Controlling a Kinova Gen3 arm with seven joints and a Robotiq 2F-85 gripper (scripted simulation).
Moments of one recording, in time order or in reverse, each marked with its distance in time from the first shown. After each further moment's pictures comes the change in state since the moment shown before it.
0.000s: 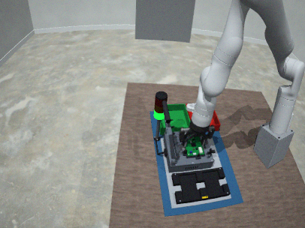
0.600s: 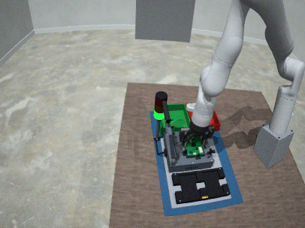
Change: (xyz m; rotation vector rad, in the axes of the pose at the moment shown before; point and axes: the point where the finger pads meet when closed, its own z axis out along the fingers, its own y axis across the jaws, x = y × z) arm 0.000 0.000 -0.001 -0.001 0.001 0.000
